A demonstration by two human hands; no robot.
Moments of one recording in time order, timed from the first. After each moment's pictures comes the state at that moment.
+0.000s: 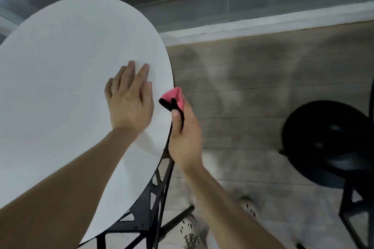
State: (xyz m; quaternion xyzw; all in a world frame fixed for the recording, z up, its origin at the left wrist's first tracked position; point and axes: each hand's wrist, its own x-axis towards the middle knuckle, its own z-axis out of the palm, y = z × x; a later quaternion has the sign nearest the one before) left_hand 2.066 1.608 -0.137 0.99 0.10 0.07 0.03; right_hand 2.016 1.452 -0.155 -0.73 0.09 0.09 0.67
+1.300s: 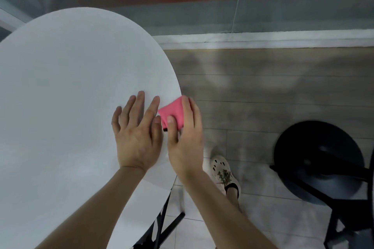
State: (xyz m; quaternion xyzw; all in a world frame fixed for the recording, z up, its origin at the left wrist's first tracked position) left_hand 2.066 1.601 -0.130 0.99 0.10 0.09 0.04; right_hand 2.086 1.479 -0.136 -0.82 0.04 0.06 0.57
